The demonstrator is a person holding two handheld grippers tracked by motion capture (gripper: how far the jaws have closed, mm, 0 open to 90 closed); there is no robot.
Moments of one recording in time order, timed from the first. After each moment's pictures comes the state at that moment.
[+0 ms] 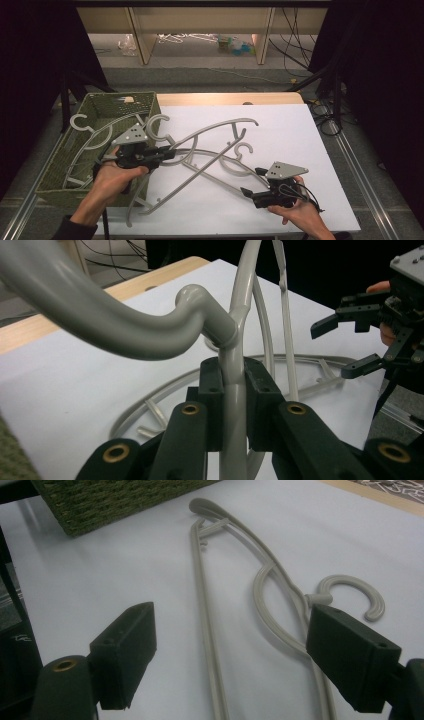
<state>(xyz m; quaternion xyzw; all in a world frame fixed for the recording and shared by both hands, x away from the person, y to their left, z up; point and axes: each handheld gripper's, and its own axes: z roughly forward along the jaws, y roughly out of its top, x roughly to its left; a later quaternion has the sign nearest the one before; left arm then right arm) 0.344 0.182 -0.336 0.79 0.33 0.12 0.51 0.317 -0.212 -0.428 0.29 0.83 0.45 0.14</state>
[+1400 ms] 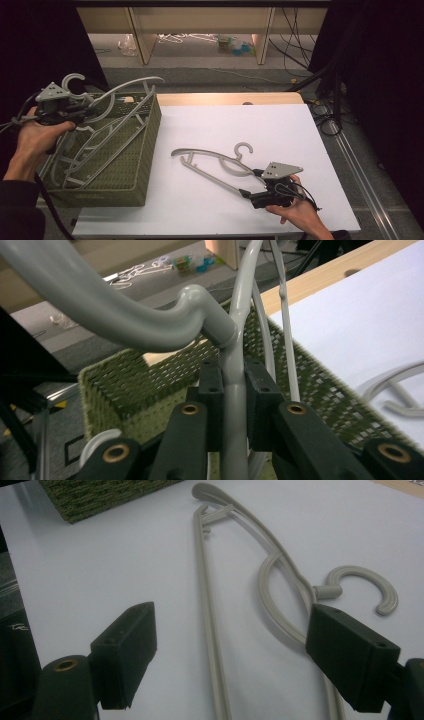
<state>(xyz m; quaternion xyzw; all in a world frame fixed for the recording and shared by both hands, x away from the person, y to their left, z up) 0.417 0.353 -0.301 0.76 0.44 0.30 0.37 0.321 -0.208 -0.434 0.29 0.84 0.43 0.14</state>
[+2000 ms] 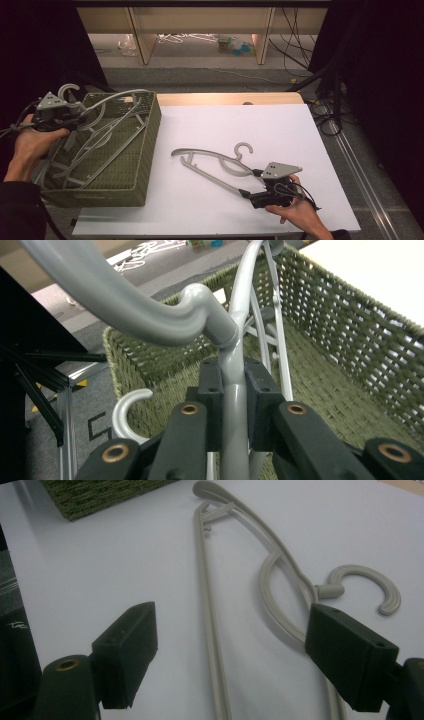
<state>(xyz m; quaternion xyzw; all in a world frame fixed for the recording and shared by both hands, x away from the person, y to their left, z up) 0.425 0.384 -0.336 0.79 0.44 0.30 0.31 0.322 -0.207 -0.435 0.29 0.85 0.43 0.13</state>
